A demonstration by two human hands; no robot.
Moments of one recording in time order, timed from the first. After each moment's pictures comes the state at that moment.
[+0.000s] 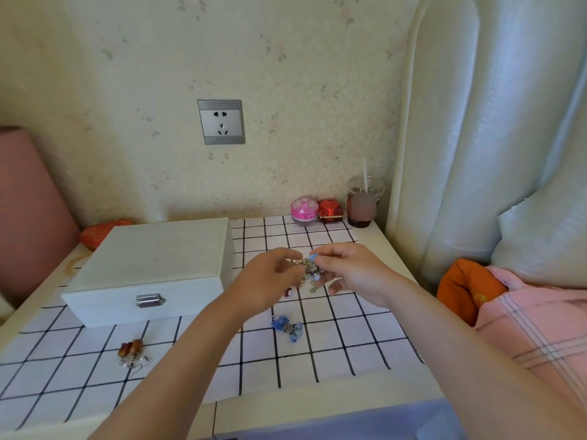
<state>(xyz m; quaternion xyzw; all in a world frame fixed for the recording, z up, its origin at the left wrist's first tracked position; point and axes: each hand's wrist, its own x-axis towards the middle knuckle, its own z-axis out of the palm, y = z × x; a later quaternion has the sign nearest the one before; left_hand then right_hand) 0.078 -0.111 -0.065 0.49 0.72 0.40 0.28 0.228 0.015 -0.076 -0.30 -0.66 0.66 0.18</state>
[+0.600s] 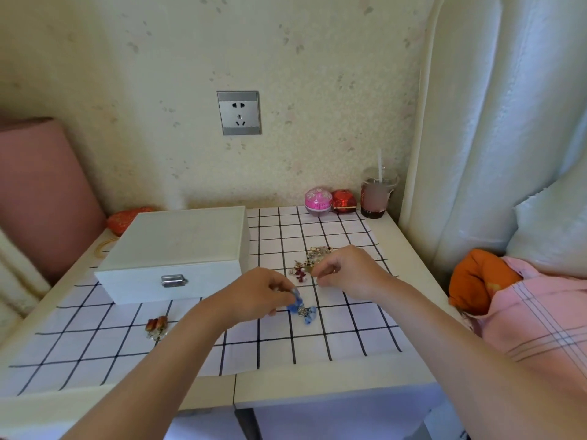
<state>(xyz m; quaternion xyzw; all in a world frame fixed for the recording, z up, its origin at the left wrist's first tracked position) 0.060 -0.155 -0.080 0.48 0.76 0.27 0.34 0.216 0.000 -0.096 -0.30 -0.87 0.37 0.12</state>
